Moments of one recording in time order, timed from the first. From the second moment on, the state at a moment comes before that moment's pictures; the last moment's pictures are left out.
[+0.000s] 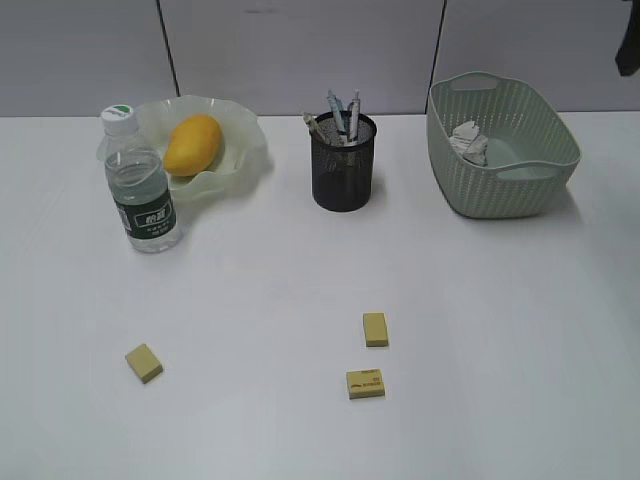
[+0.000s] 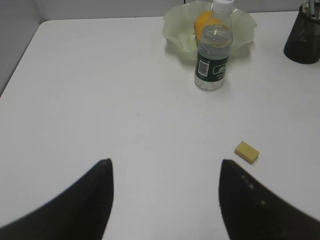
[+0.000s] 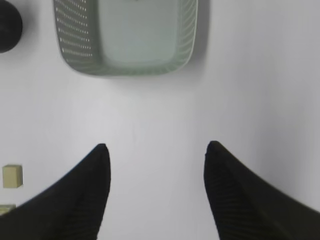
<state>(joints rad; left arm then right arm) -0.05 -0.01 -0.52 -0.01 1.07 -0.01 0.07 1.74 -1.68 0.03 1.21 0.00</state>
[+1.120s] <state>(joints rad) -0.05 -0.01 -0.52 -0.01 1.07 -0.01 0.07 0.44 -0.74 0.11 1.19 -0.03</state>
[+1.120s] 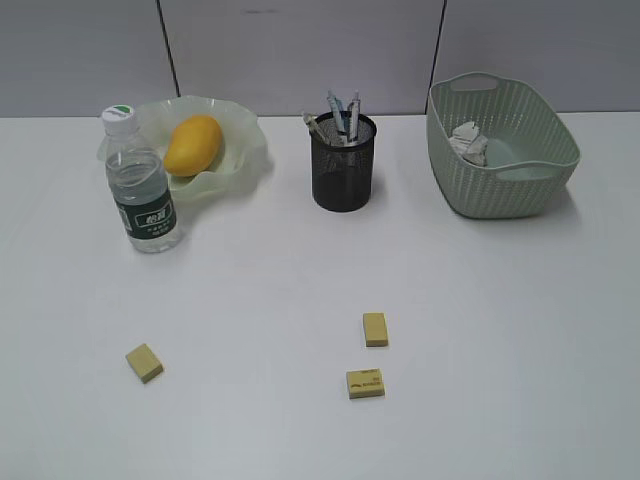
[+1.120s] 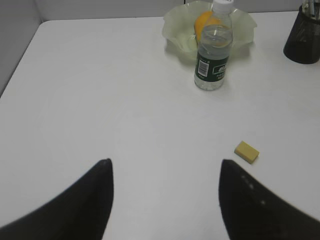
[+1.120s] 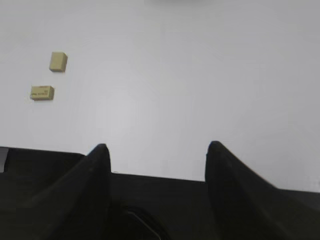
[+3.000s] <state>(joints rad) -0.05 -0.01 -0.52 -0.01 1.07 -0.01 0.07 -0.01 -0.50 0.09 1.05 -0.06</state>
